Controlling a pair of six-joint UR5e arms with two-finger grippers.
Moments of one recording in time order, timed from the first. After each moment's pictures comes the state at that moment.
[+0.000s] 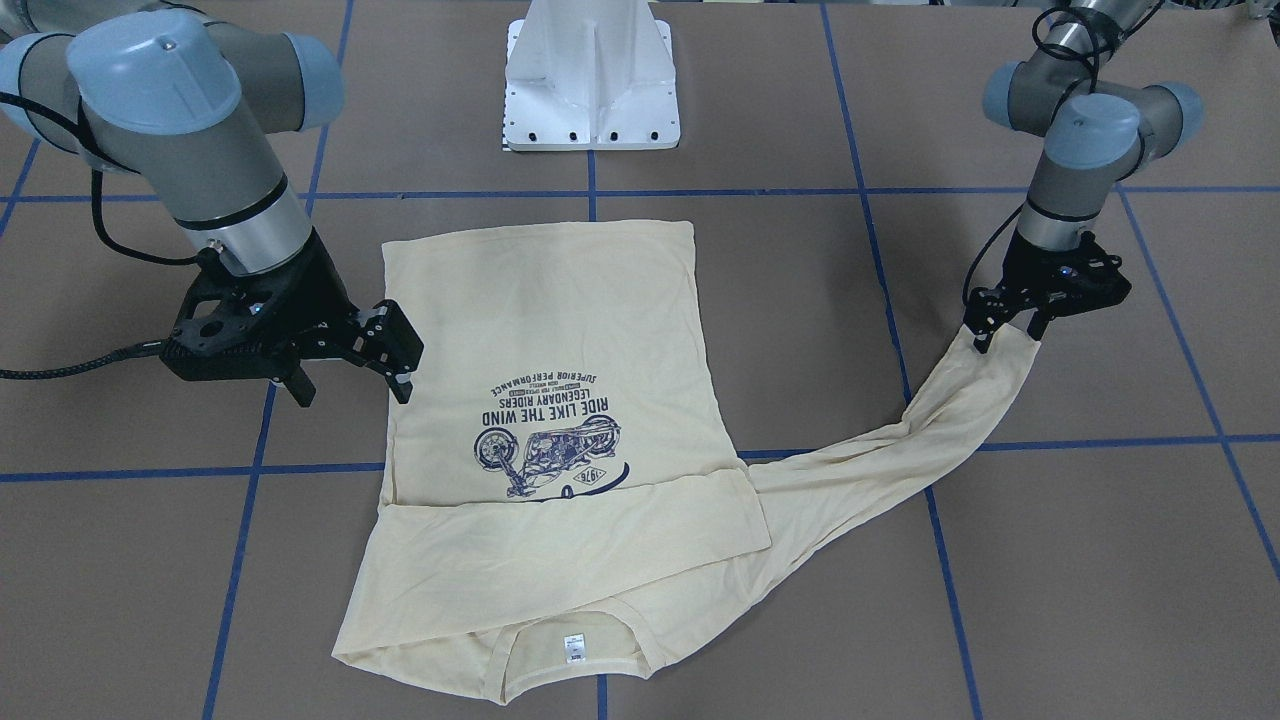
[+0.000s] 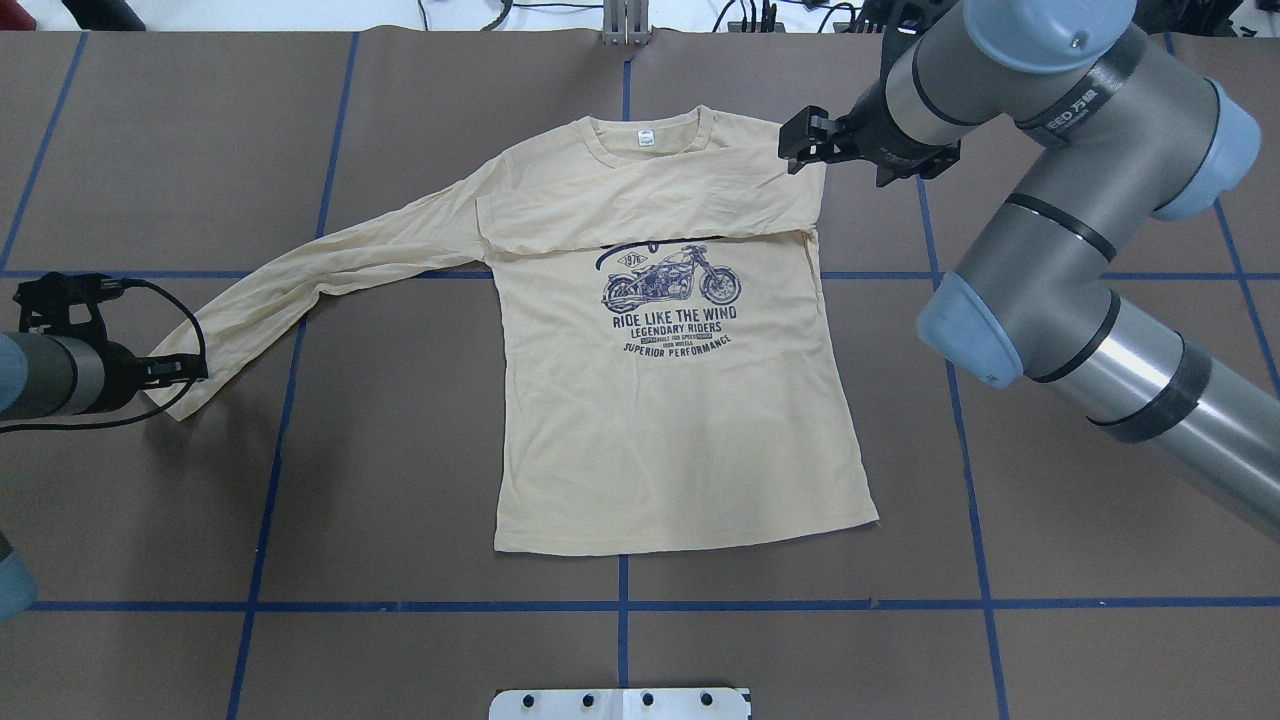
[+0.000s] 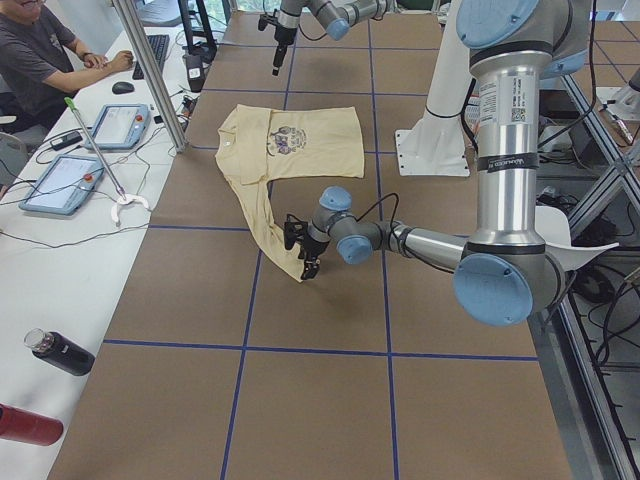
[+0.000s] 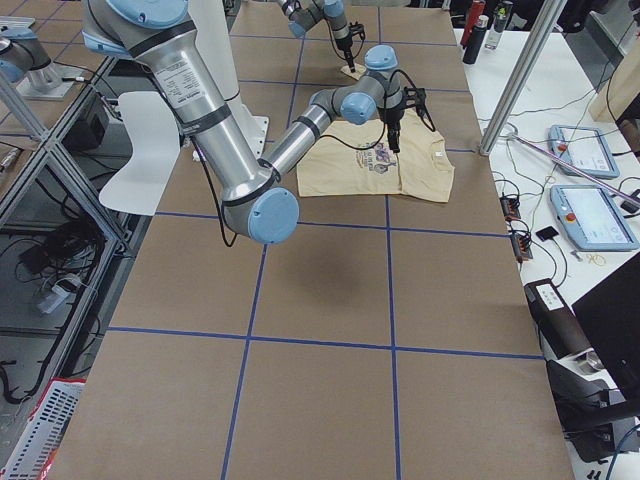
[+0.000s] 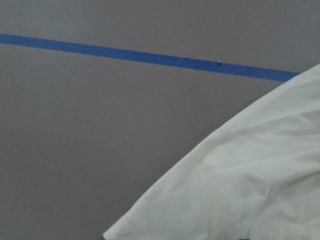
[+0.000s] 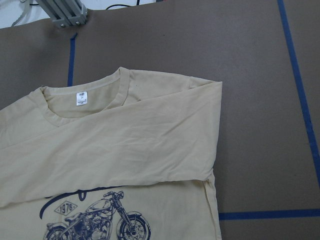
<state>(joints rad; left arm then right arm) -0.70 -1.50 -1.70 -2.25 -1.69 -1.24 0.86 -1.00 1.76 -1.45 1.94 1.11</state>
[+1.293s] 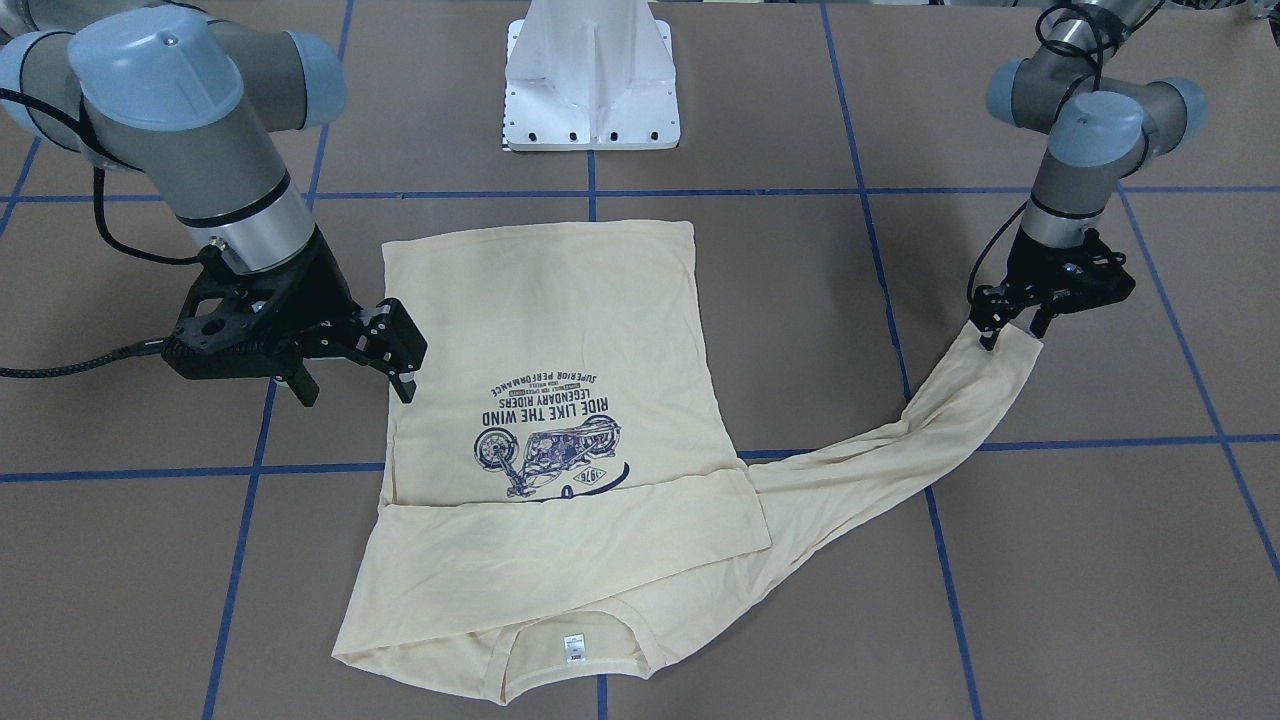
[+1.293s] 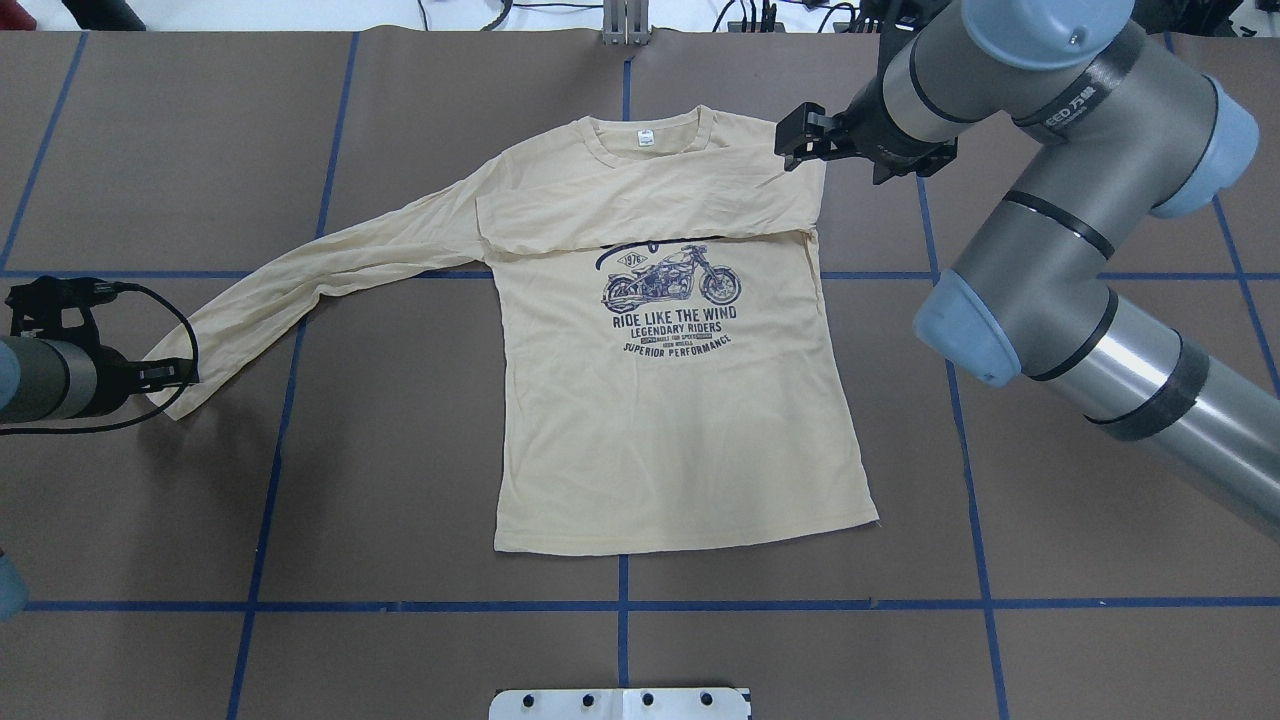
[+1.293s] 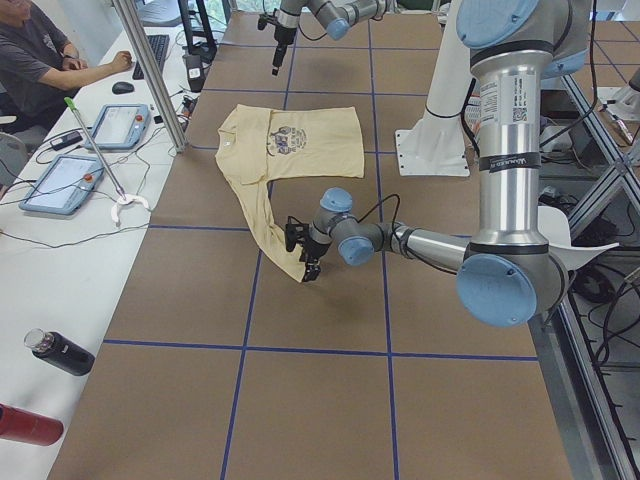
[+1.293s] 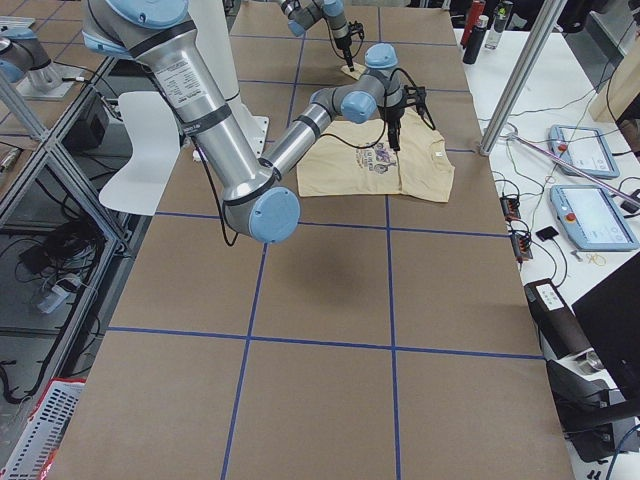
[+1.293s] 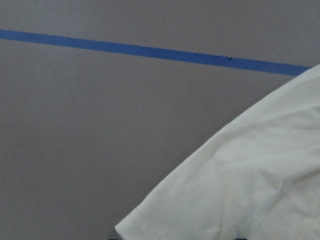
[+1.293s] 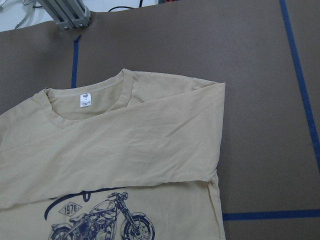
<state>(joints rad) -0.70 -1.49 -1.71 -2.25 -1.69 -1.24 0.86 -0.99 1.76 -1.44 1.94 1.11</state>
